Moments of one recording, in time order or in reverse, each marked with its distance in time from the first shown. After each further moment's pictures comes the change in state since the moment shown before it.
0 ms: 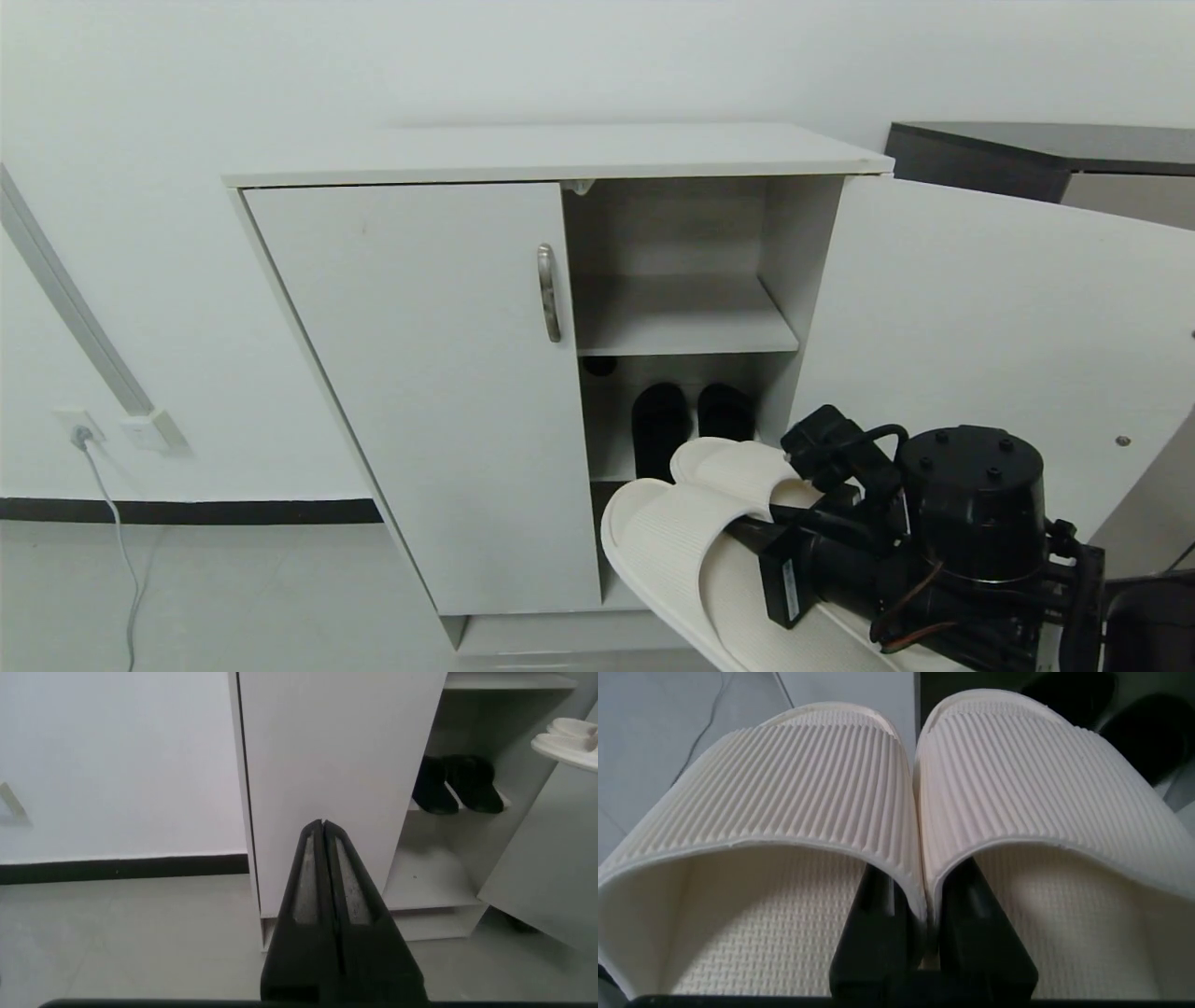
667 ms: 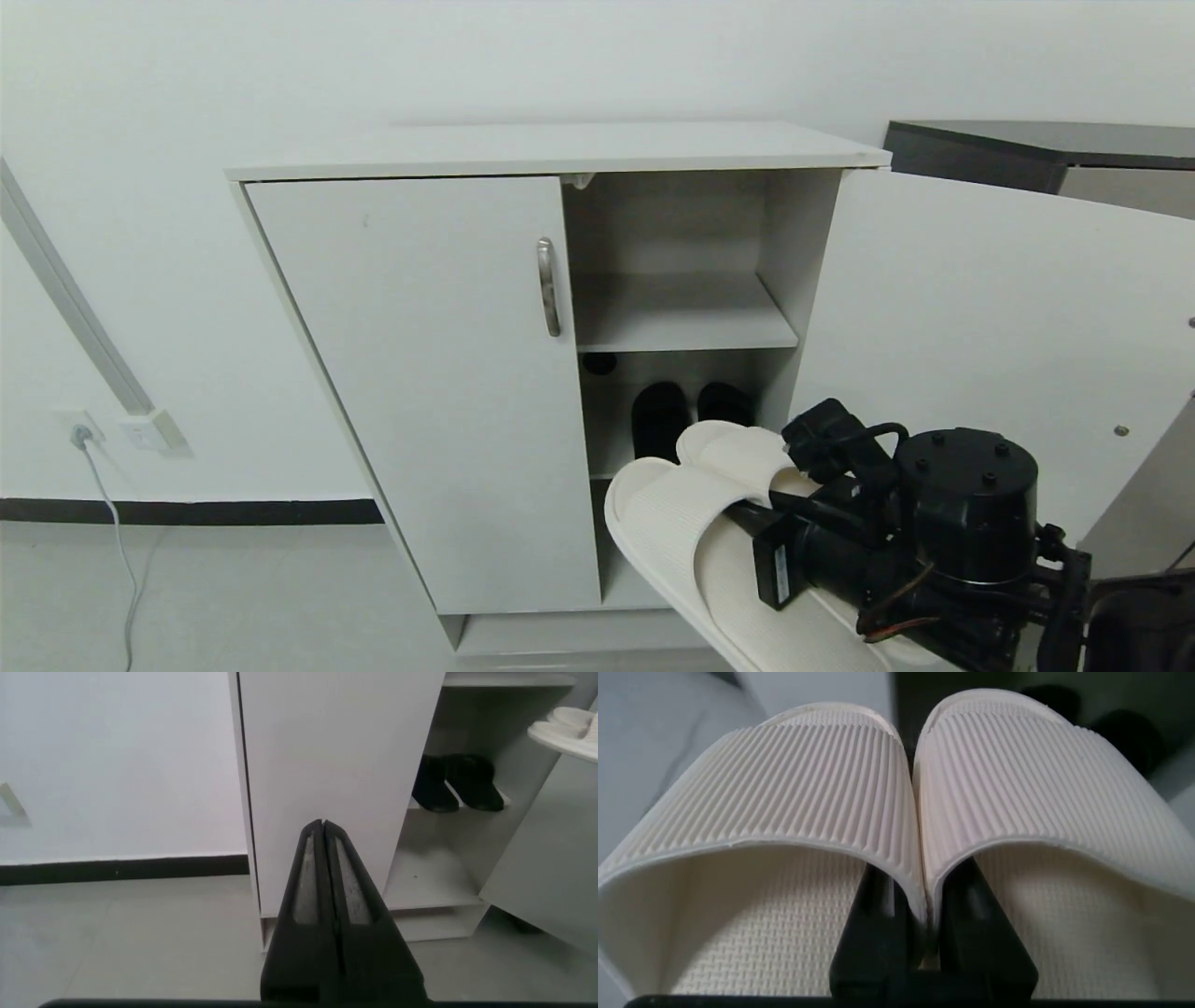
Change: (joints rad) left arm 0.000 0.000 0.000 -0.001 0.000 0.001; right arm -0.010 0.050 0.002 -0.105 -0.103 -0.001
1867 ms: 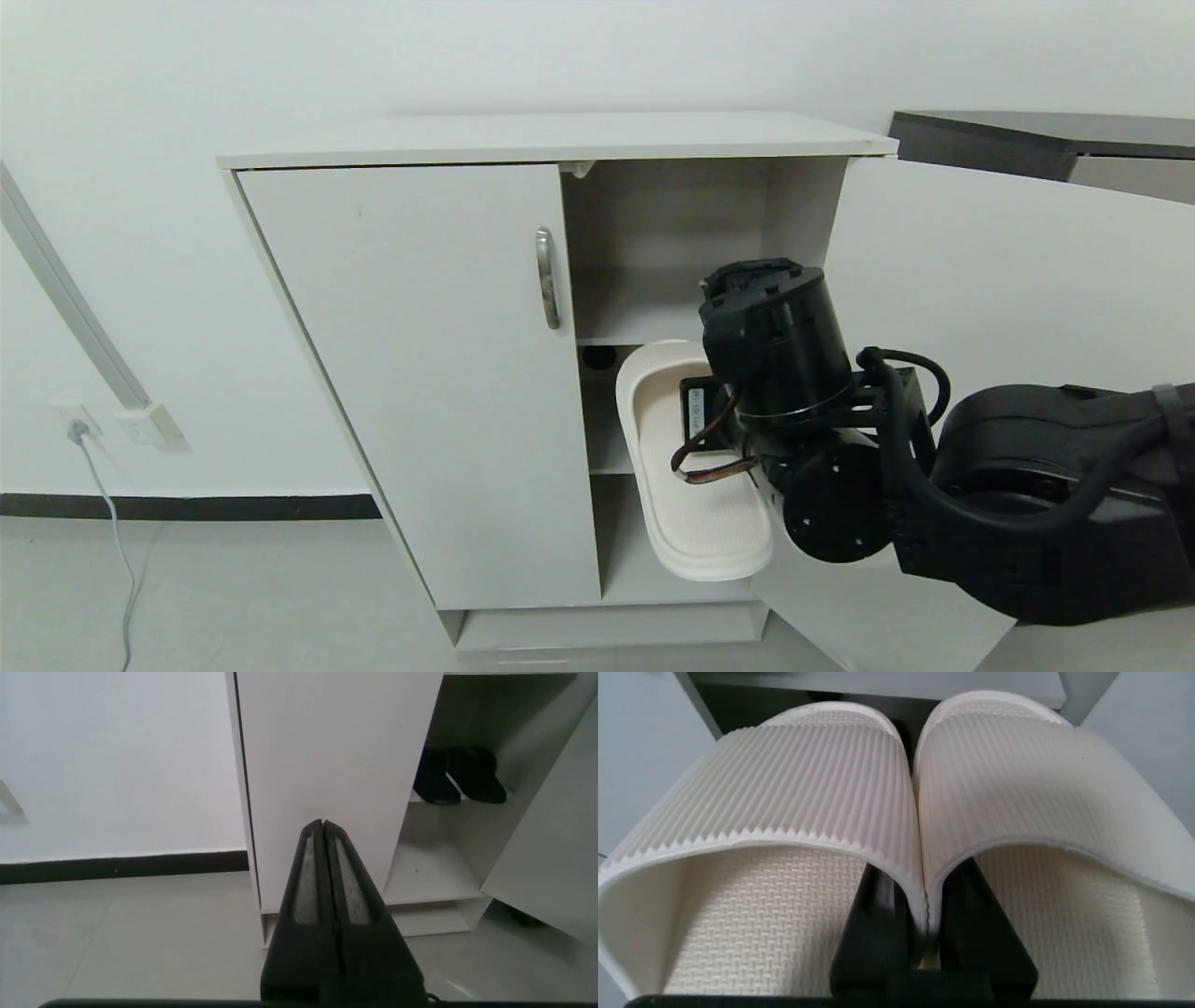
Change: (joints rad) left arm 0.000 0.000 0.000 0.000 -0.006 0.009; right arm 0.144 0.079 -0.715 0.769 -0.655 0.214
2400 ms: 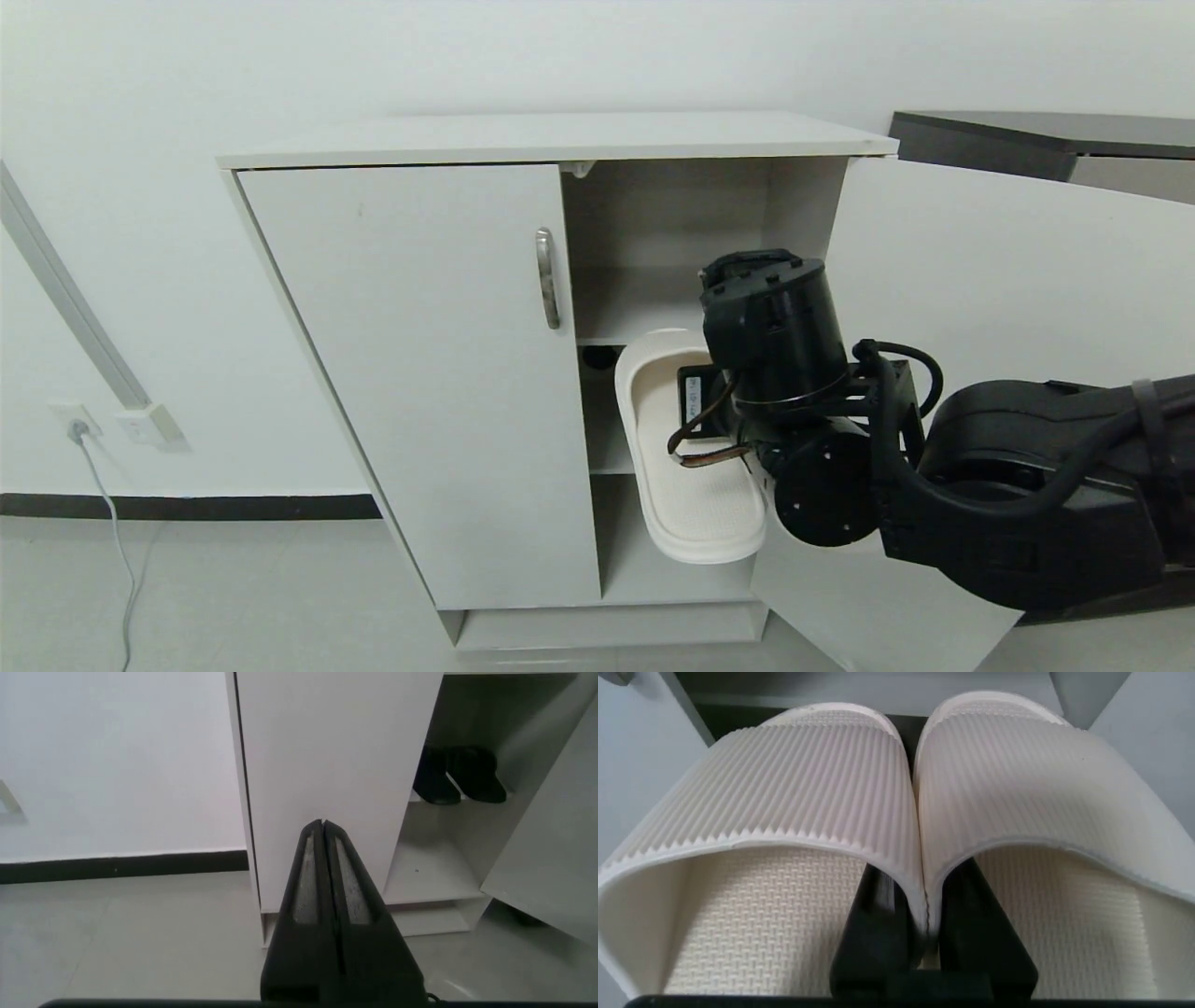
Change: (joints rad) left arm 0.000 0.000 0.001 0.000 0.000 0.000; right arm -0.014 0.013 -0.014 -0.039 0.000 -0.025
